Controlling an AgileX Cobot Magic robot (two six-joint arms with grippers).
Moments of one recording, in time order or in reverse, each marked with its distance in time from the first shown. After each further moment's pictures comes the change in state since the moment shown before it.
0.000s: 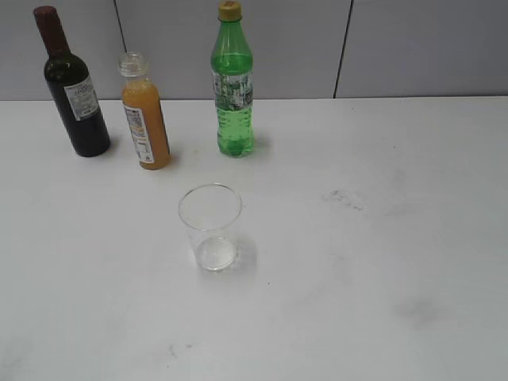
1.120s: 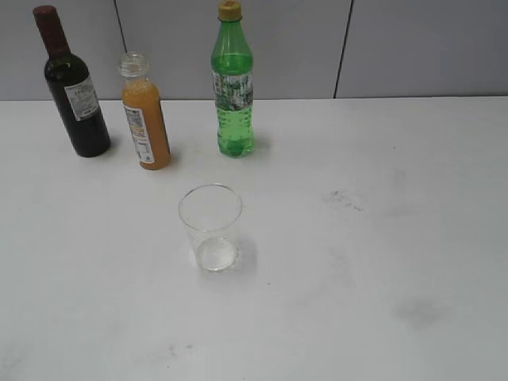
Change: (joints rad) left arm 0.000 0.000 0.000 -0.001 0.000 0.000; right arm 0.000 -0.067 0.000 -0.004 0.004 -0.007
